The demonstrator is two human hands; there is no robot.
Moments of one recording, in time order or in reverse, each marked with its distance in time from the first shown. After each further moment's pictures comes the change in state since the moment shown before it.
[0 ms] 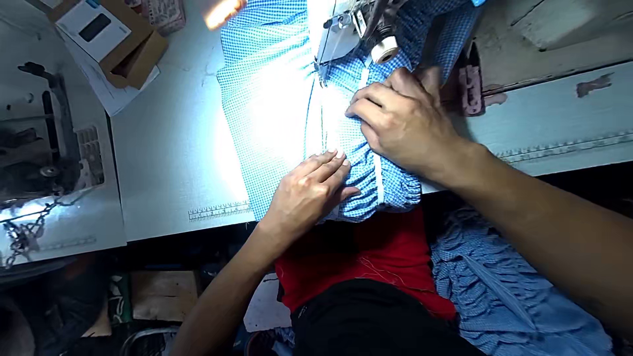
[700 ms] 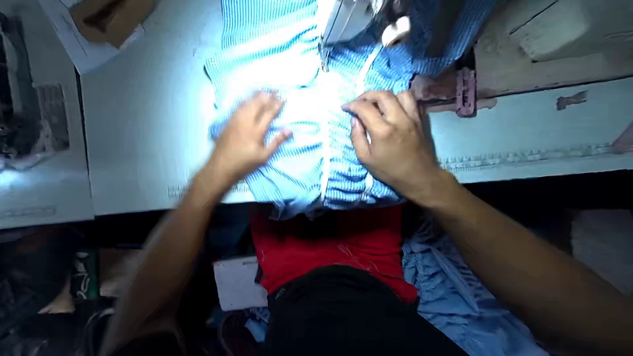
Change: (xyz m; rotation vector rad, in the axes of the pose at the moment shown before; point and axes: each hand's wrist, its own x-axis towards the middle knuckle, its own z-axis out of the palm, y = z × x) left_hand -0.009 -0.094 -0.024 0.076 -0.050 -0.260; right_hand -0.025 -0.026 0.015 0.113 0.049 0.201
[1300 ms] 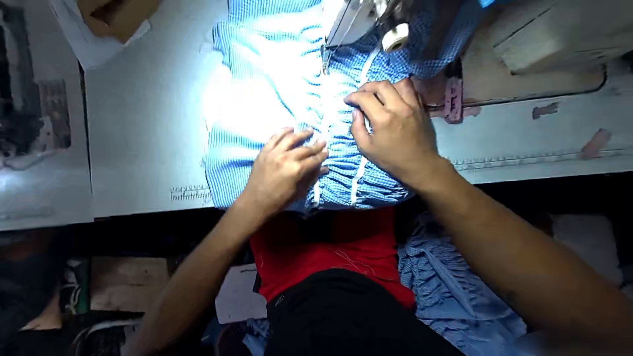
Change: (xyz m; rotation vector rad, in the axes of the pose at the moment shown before) left_hand -0.020 0.070 0.014 -0.109 0.099 0.244; right_hand 0.020 0.012 -0.004 -0.064 -0.005 -0.060
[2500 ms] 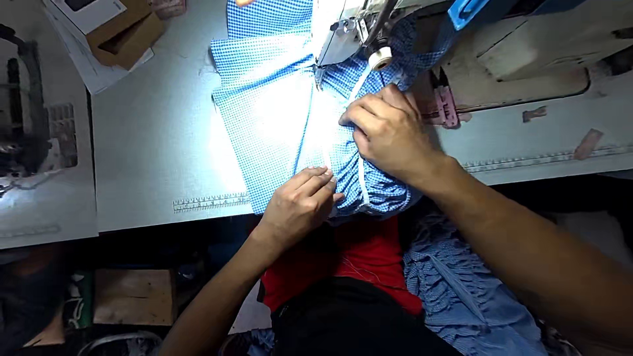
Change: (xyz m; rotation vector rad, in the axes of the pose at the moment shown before) left_hand -0.013 0.039 0.021 -0.080 0.122 -0.013; right_hand 0.005 0.006 -0.012 -0.022 -0.034 -0.109
